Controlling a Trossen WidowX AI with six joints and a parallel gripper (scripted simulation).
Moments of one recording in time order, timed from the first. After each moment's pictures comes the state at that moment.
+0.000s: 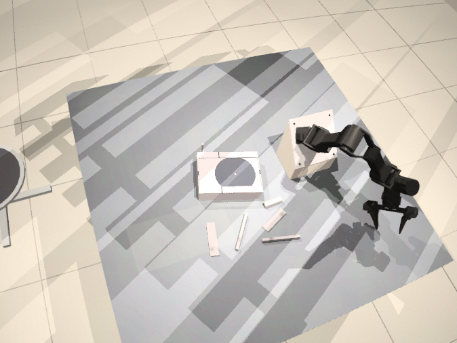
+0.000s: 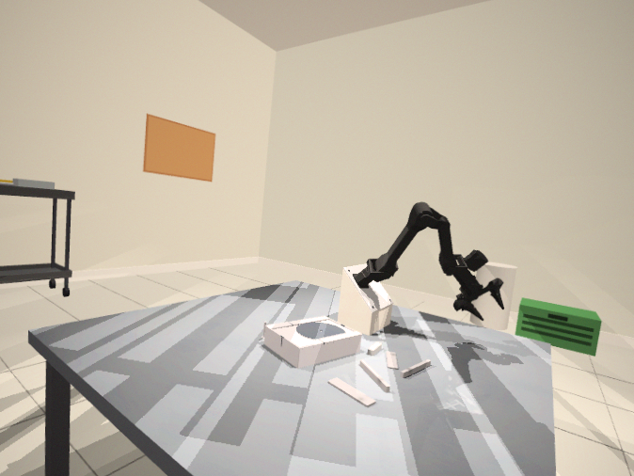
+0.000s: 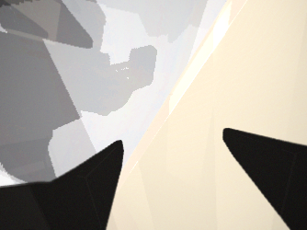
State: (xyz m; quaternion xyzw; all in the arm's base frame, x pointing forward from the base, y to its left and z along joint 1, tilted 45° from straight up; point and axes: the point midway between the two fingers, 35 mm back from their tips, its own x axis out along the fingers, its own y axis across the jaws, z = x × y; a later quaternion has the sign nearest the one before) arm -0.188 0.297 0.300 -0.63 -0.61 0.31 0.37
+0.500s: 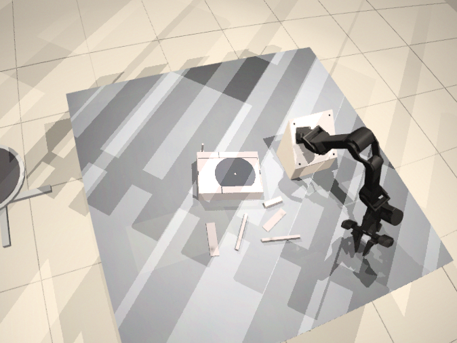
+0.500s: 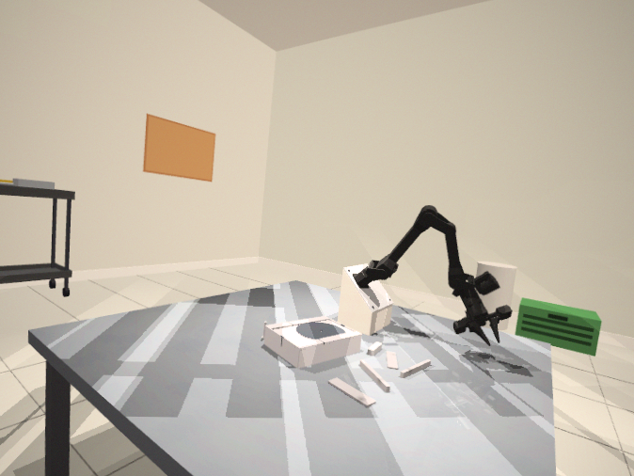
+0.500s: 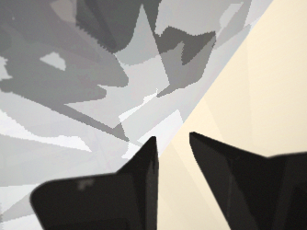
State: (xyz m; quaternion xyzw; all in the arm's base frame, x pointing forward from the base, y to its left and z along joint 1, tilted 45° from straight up) arm -0.095 0.377 0.276 -0.69 -0.50 0.33 0.41
